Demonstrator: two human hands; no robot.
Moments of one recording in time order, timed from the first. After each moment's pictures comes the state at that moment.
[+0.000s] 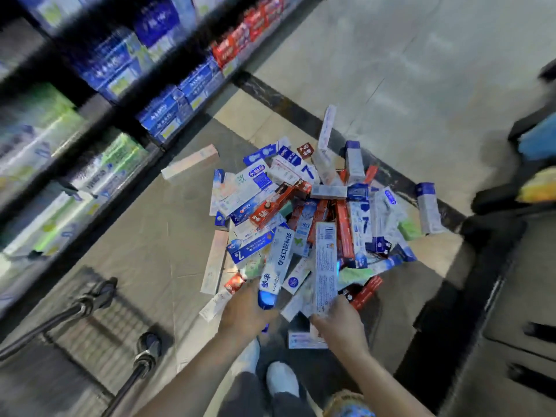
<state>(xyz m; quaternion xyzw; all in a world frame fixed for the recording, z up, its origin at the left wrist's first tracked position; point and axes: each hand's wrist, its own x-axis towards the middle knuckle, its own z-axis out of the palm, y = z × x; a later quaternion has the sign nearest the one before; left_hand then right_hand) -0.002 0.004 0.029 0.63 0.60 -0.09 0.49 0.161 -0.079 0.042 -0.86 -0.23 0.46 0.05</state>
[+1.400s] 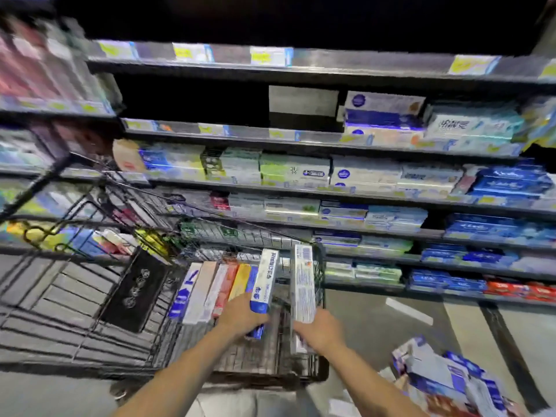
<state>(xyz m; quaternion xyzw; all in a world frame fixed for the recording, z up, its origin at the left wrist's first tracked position) -0.500 -0.168 0.358 0.31 0.84 0.21 0.38 -0.342 -0.071 0.357 -0.50 -0.74 0.44 -0.08</state>
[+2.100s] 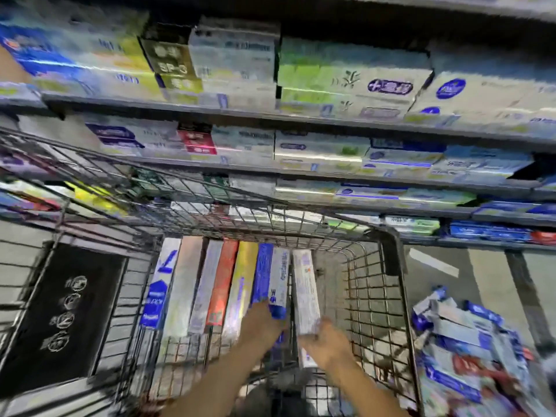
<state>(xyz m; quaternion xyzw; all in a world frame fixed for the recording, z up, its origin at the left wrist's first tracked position) -0.596 -0.090 0.121 0.20 0.82 0.12 0.52 -0.471 -0.031 0.148 -0.59 -0.62 0.44 -0.26</state>
